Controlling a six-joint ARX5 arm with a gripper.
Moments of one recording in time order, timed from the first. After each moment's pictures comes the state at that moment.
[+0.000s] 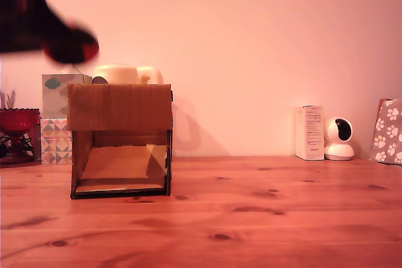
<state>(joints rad) -0.33 0.91 0.37 0.45 0.32 -0.09</state>
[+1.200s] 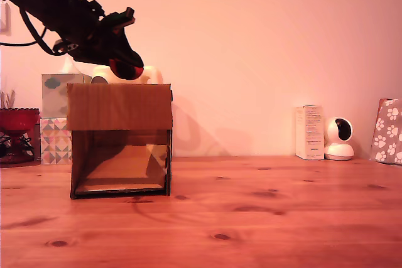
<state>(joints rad) -0.29 1.59 1.13 0.07 0.28 0.00</state>
